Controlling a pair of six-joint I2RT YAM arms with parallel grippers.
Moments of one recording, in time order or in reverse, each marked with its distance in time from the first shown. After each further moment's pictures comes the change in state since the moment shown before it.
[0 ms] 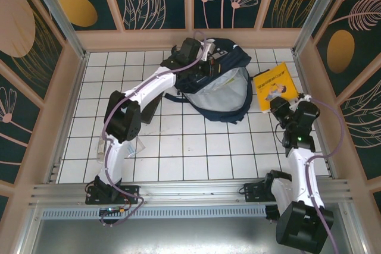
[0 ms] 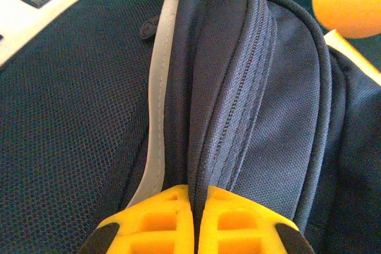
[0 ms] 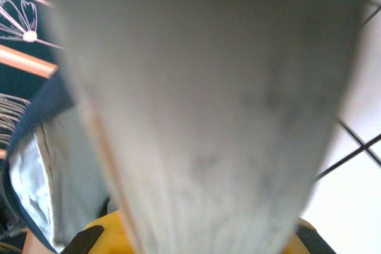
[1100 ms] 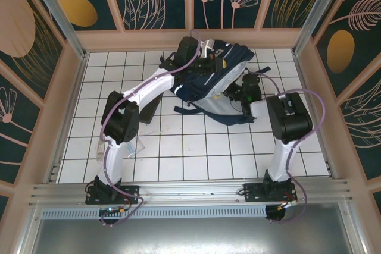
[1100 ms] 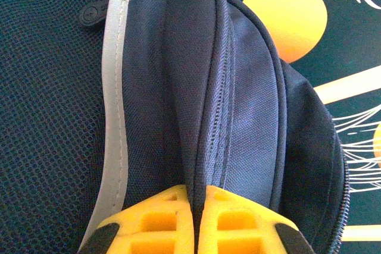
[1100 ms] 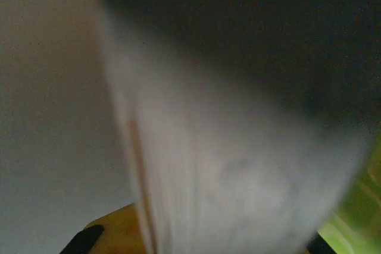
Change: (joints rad) left arm -0.003 -0.041 -0.082 0.211 0.161 -0.296; right arm 0.482 1.162 0.450 0.790 -0.082 0.291
